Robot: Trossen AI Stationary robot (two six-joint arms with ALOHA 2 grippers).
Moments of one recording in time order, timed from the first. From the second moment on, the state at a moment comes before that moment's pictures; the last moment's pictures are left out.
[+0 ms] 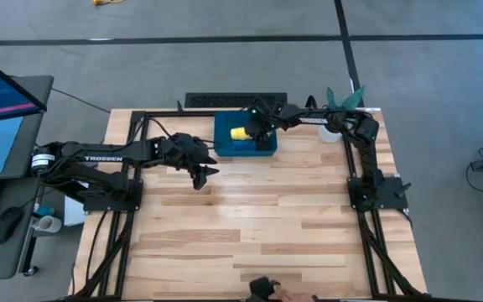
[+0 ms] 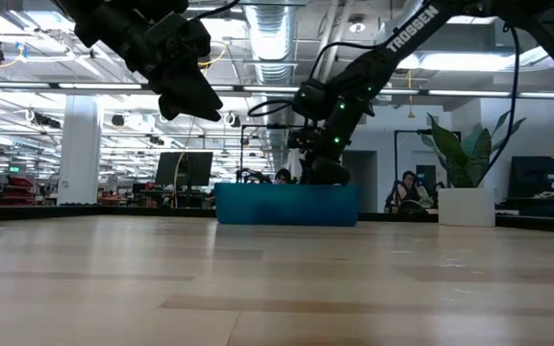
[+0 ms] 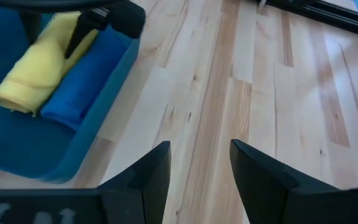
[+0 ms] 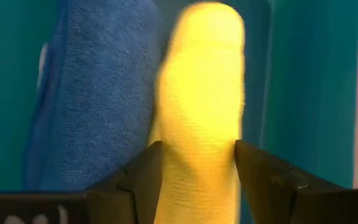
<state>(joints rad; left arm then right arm) 0.22 1.18 0.73 -0.17 0.10 -0.17 -0.51 2.04 1.42 -0.41 -0.03 -0.79</state>
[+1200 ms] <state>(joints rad) 0.25 0.94 0.83 -0.41 0.03 0.00 -0.46 1.54 1.24 -0.60 0.10 -0.47</state>
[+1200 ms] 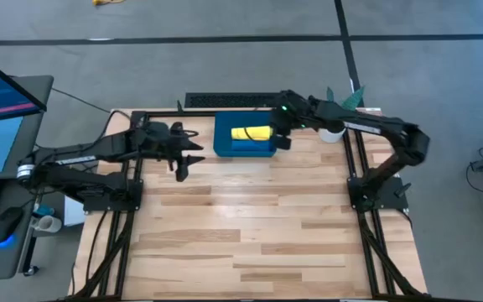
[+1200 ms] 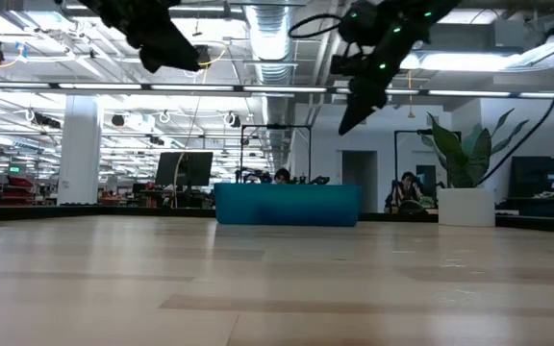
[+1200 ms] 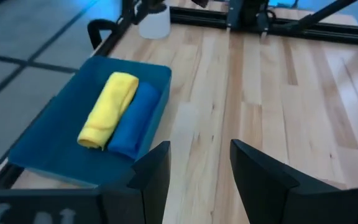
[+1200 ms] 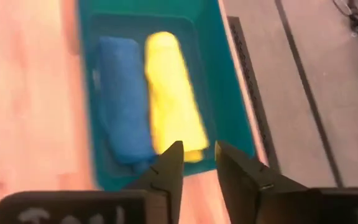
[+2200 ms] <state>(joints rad) 0.14 0.38 0.20 -0.03 0.01 -0.15 -0.09 0.70 0.56 -0.33 0.11 -0.06</state>
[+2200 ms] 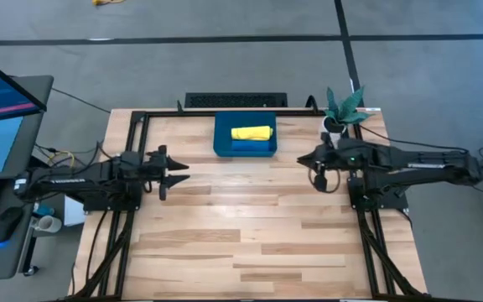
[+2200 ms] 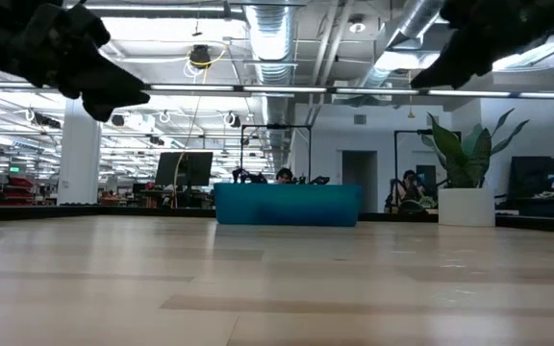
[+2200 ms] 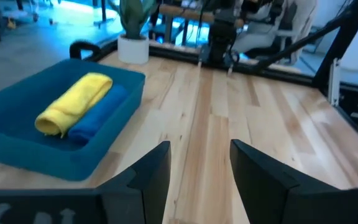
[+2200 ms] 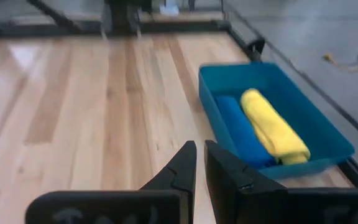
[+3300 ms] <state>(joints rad) 0.08 0.00 0.01 0.12 0.02 -0.19 0.05 0.14 0.15 -0.12 0.14 0.05</state>
